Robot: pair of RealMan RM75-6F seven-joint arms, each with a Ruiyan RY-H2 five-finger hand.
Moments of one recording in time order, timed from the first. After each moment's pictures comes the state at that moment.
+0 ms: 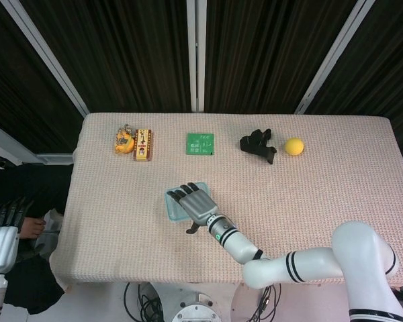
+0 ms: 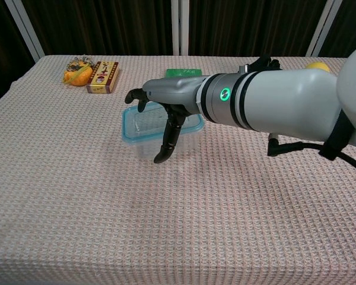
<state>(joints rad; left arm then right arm) -0.05 -1.20 -0.03 -1.53 1.47 1.50 0.03 1.22 -1.66 0.16 -1.66 -0.48 0.89 -0.62</state>
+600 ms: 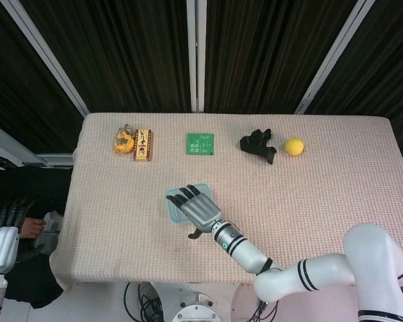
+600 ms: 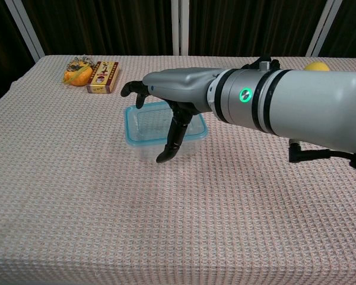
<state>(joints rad) -0.05 -1.19 -0.03 -1.53 1.48 1.49 0.02 1.14 -1.61 0.11 -1.80 -0.69 1.01 -0.60</state>
